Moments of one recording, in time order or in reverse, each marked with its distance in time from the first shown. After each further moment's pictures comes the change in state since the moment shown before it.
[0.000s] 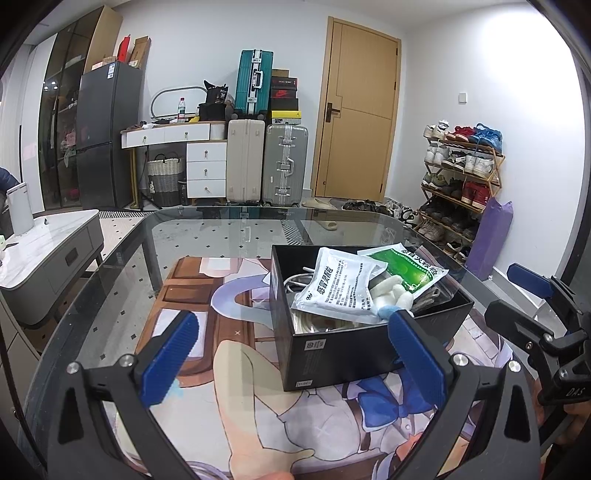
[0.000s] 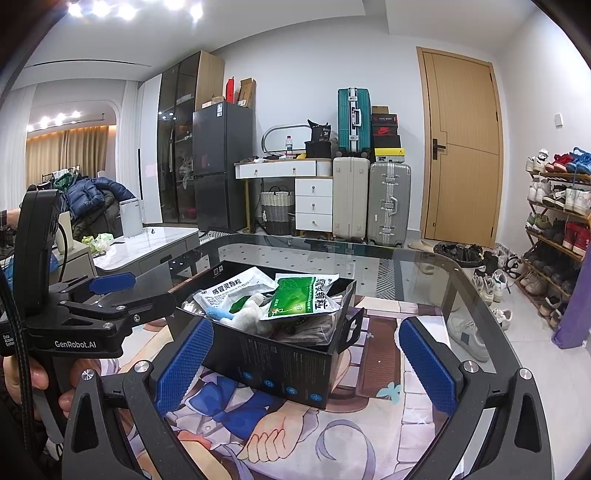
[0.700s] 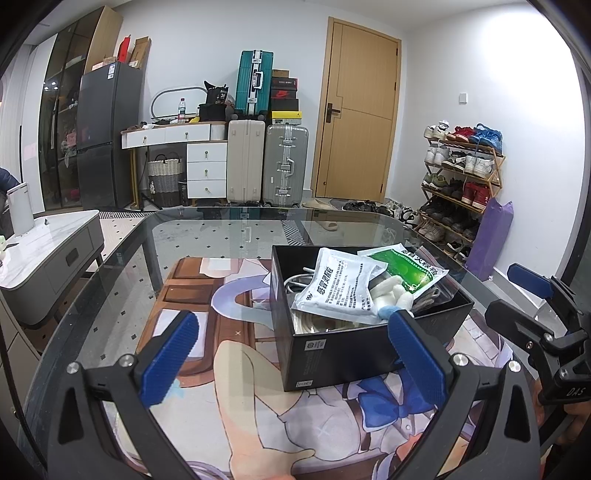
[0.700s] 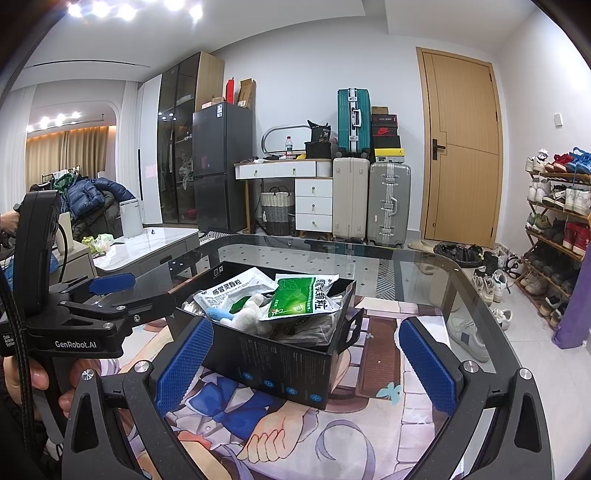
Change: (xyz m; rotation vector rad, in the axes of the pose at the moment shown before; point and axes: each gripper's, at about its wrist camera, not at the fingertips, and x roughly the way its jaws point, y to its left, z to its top) left arm -0.001 0.001 0.000 0.001 -0.006 0.000; right arm -0.001 0.001 0.000 0.001 -0.003 -0.001
